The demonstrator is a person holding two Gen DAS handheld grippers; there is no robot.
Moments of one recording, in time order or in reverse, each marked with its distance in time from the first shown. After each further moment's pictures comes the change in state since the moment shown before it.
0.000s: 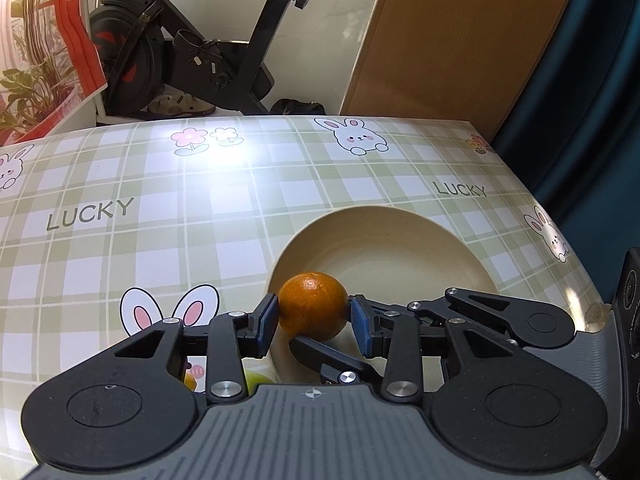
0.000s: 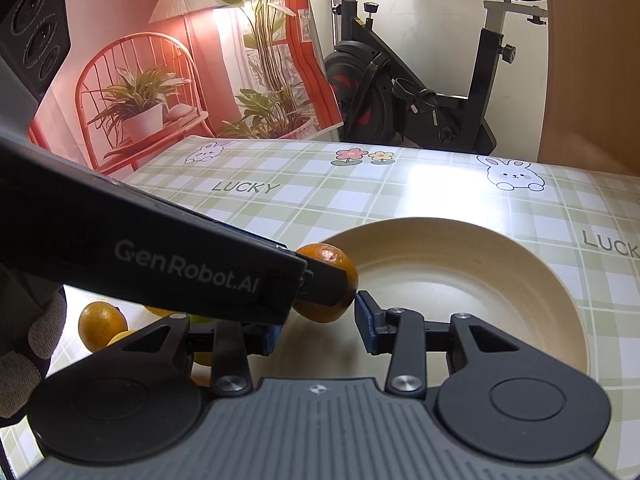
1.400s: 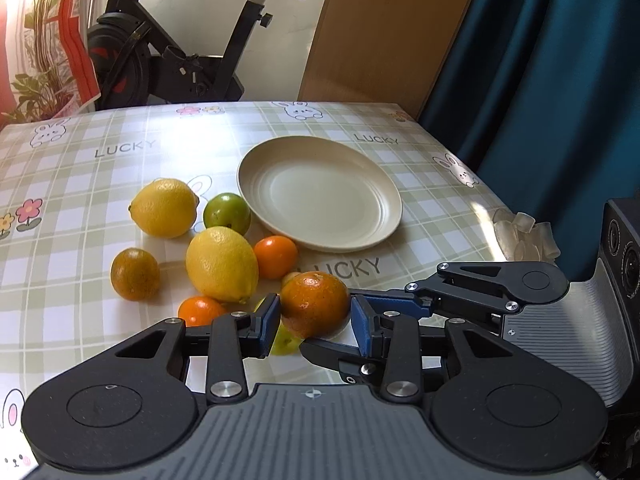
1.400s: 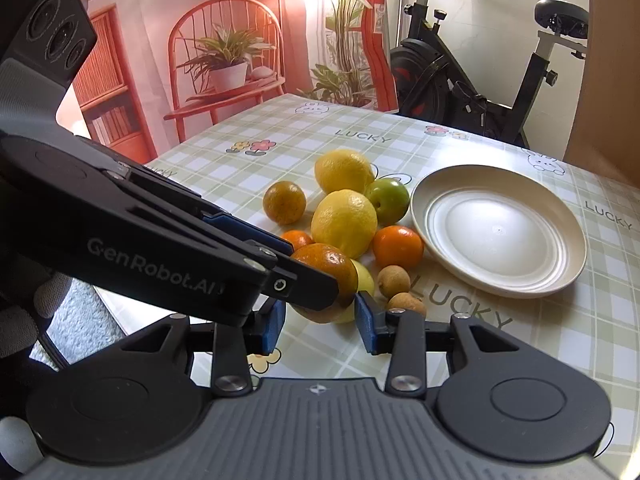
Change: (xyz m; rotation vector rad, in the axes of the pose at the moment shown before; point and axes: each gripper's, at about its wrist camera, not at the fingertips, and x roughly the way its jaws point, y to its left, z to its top) left arm -0.136 -0.032 -0.128 0.067 -0.073 -0.080; right arm -0.127 0.112 -0.078 -0.145 0.034 0.052
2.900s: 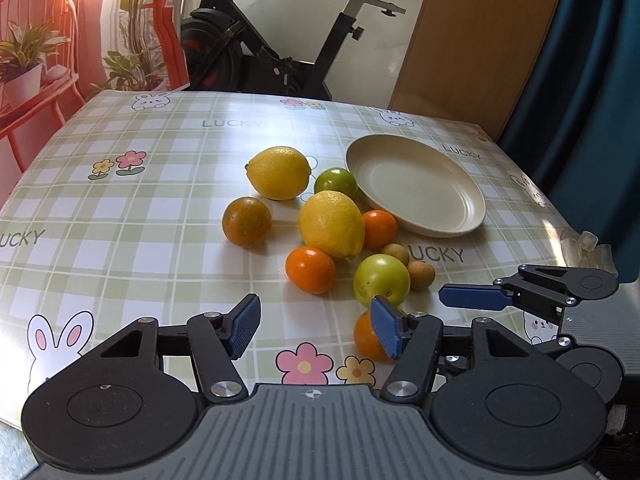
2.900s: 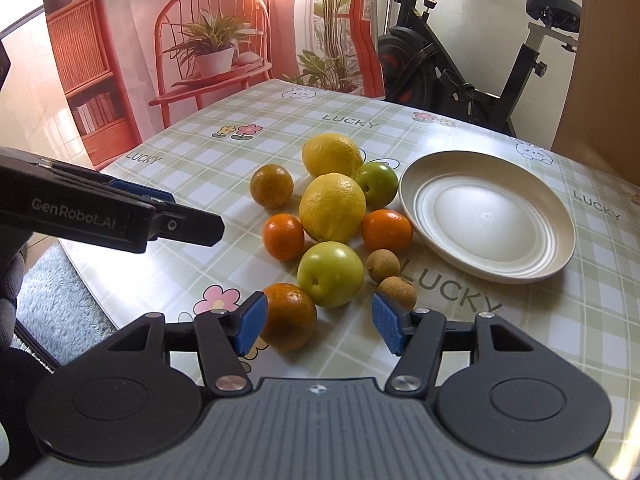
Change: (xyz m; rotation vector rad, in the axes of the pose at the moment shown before) left arm -0.026 0.032 -0.044 -0.135 -0.036 0.203; right arm 0.011 0.007 -0.012 -0.024 0.076 -0.029
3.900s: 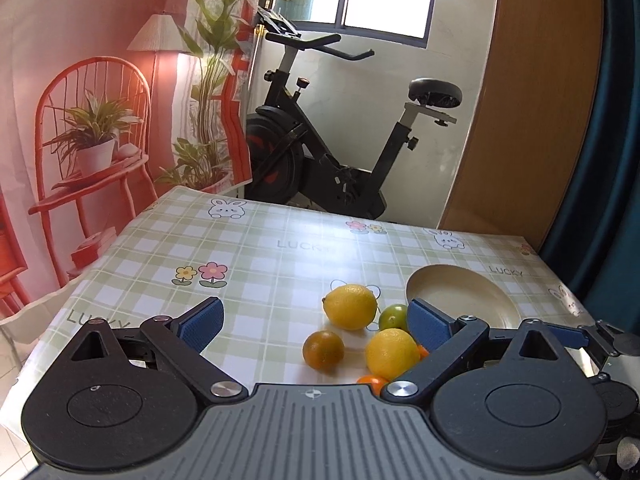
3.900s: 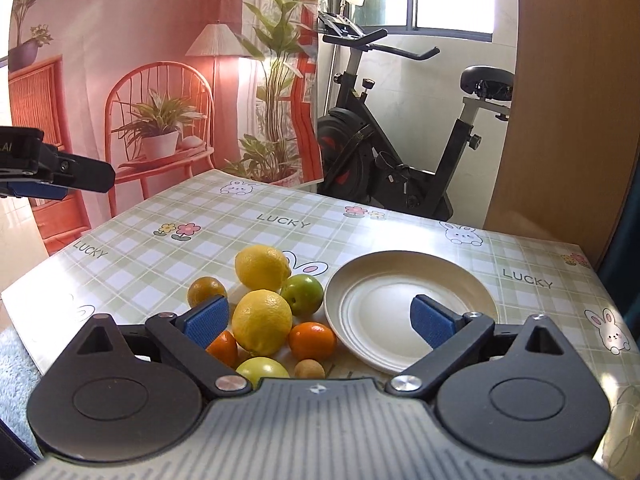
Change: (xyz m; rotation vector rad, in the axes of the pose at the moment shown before) left arm -0.045 0.016 0.035 -0.062 -0.278 0.175; right arm -0.032 -0.012 0.027 0.053 -0.245 -0.176
